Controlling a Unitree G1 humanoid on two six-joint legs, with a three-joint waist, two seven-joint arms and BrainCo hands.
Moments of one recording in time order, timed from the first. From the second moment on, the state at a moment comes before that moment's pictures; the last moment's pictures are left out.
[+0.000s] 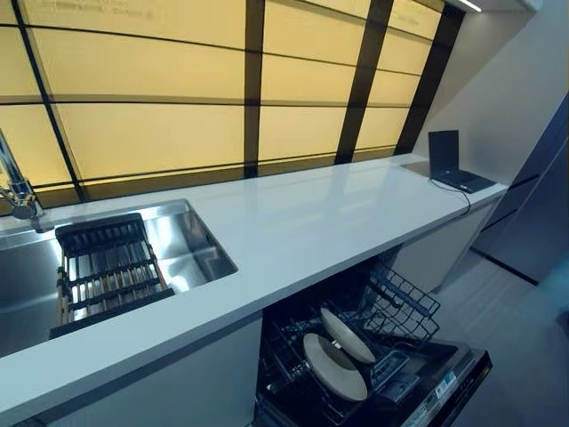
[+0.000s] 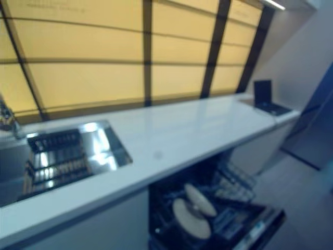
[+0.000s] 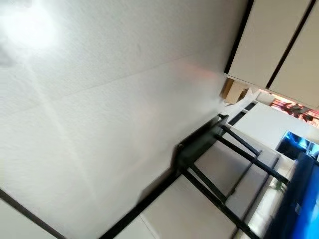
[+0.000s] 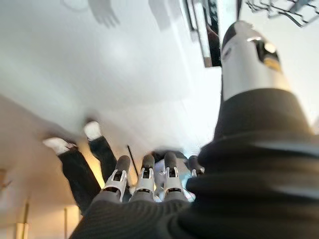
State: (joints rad) left arm -0.05 0.40 -0.06 1.36 -0.15 0.13 0.08; right arm 0.02 -1.06 -0.30 1.08 0.09 0.16 0.33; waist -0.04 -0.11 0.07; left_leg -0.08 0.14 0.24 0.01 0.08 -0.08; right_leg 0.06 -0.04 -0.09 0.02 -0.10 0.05
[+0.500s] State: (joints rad) left arm -0.08 0.43 -0.06 1.36 -0.17 0.12 0.08; right arm -0.01 -0.96 -0.31 1.11 0.14 0.23 0.28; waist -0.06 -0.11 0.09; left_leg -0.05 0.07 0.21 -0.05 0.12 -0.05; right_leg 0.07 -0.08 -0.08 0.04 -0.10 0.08
